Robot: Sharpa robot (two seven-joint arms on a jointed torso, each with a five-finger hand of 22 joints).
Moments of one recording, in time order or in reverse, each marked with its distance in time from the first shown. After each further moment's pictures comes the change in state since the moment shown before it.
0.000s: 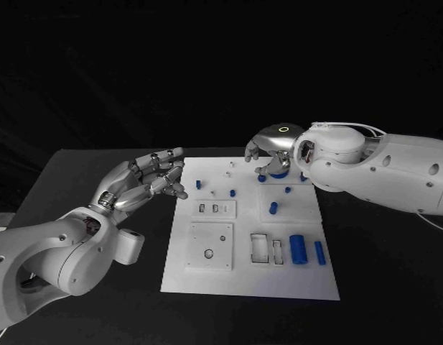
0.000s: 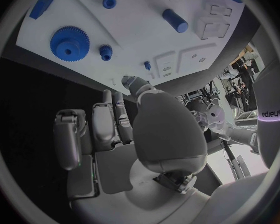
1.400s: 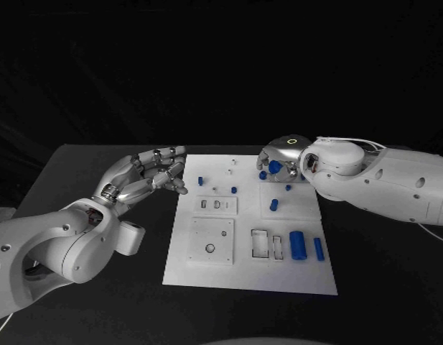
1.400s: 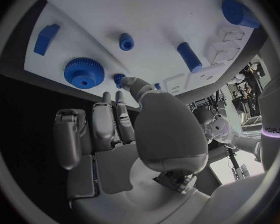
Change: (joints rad) left arm 0.000 0.009 -0.001 -0.033 -0.017 0.017 -0.036; left_hand 0.013 0.005 0.000 0.000 0.016 0.034 0.016 0.021 0.003 -0.004 0.003 0.015 -0.012 -0.004 -0.004 0.006 -0.012 0.000 0.000 0.000 0.004 0.003; right arm -0.099 0.019 0.000 -0.112 -0.050 -0.042 0.004; right_hand -0.022 0.002 0.076 -0.042 0.033 0.062 -0.001 -0.098 0.015 -0.019 -0.002 -0.085 0.039 -0.004 0.003 -0.006 -0.025 0.000 -0.004 0.004 -0.004 -0.001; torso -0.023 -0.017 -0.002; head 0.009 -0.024
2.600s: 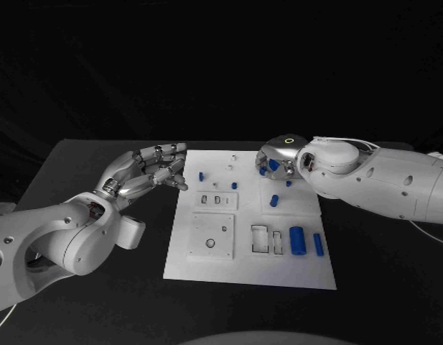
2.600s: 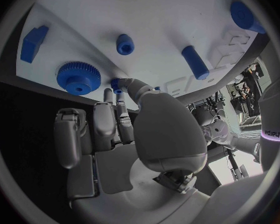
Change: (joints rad) left arm 0.000 0.007 0.000 -0.016 -0.003 0.013 -0.029; left_hand 0.017 -0.001 0.000 0.000 0.012 0.002 0.002 0.008 0.000 -0.004 0.003 0.004 -0.006 -0.003 0.003 0.000 -0.007 0.000 -0.007 0.000 0.000 0.000; right arm -0.032 0.044 0.000 -0.071 0.004 -0.027 0.043; right_hand 0.011 0.021 0.024 -0.034 -0.001 0.053 0.005 0.028 0.104 0.121 -0.023 -0.022 0.016 -0.017 -0.017 -0.013 -0.025 0.000 -0.007 -0.007 -0.008 0.001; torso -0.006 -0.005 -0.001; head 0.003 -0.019
